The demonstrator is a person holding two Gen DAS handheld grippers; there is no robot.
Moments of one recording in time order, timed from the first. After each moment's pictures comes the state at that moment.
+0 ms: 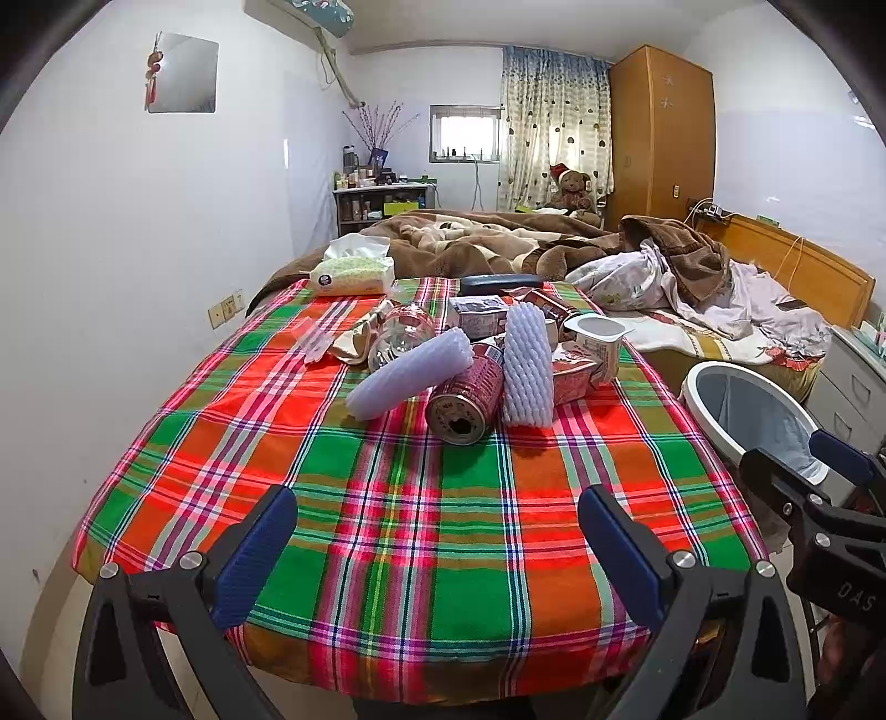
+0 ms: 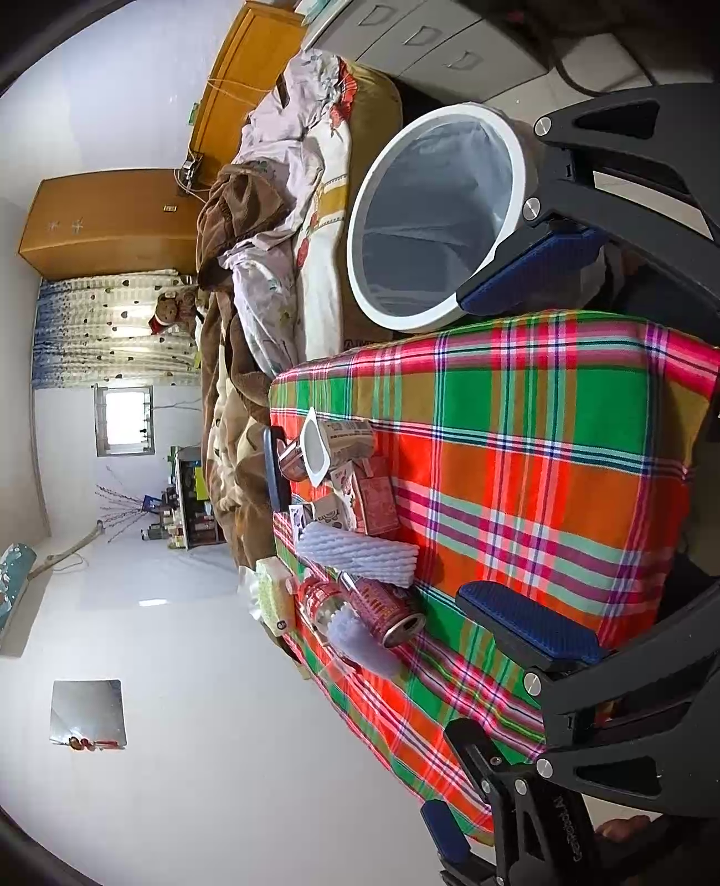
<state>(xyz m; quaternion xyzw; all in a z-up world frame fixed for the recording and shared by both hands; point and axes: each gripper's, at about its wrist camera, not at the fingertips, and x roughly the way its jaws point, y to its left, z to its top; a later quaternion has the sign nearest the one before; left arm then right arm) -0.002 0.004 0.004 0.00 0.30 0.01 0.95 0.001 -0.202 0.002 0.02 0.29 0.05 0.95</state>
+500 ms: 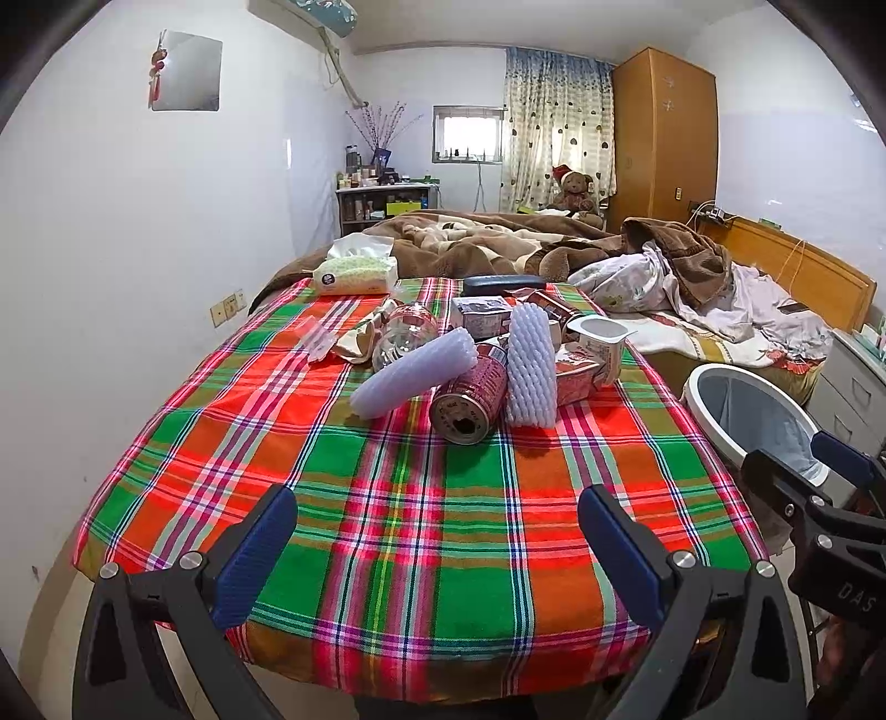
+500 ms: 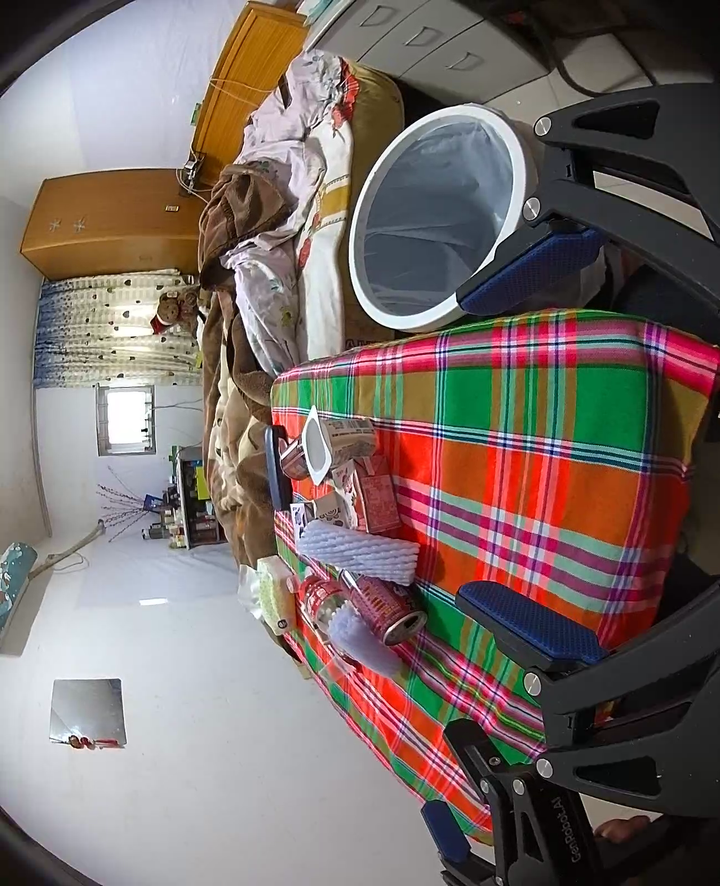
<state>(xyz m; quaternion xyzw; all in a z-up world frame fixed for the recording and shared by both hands) -0.003 0.006 0.005 0.00 0.30 0.01 0.95 0.000 -0.202 0.003 0.01 0.29 0.05 0.95</state>
